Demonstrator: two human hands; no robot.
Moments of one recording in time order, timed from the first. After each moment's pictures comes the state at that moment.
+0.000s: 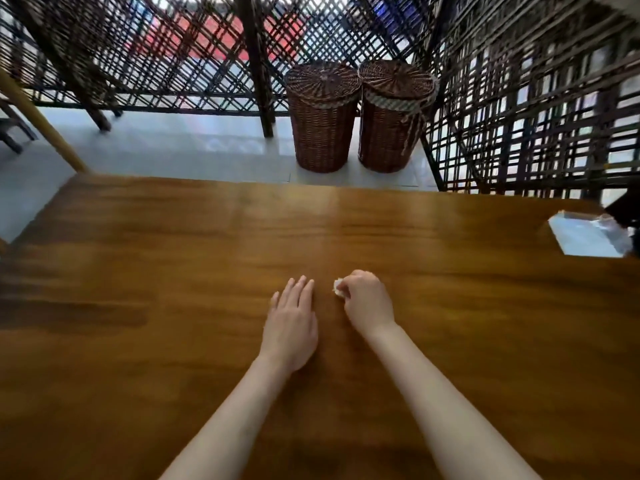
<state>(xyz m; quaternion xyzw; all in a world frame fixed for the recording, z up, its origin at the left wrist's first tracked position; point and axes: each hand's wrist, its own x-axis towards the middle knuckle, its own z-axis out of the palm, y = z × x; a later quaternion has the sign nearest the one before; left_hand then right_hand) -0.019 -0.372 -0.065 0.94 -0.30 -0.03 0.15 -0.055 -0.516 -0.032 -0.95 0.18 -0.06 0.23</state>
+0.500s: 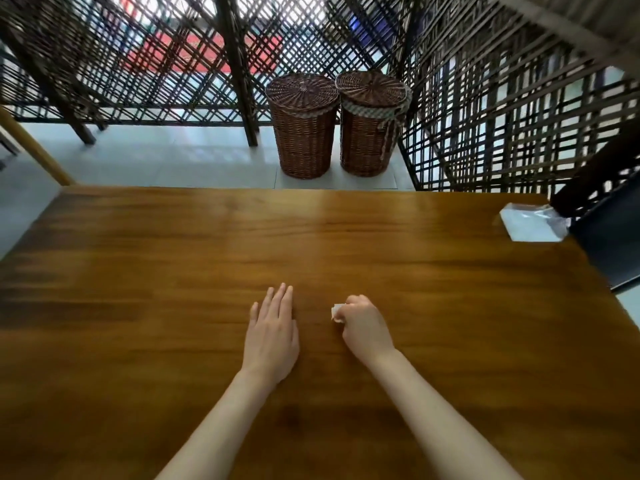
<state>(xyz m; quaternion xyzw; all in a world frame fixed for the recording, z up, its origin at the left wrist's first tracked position) -0.065 -0.360 -0.039 0.95 -0.27 -0.03 0.15 -0.132 -0.510 -0.020 -0.96 0.18 -0.03 0.23</state>
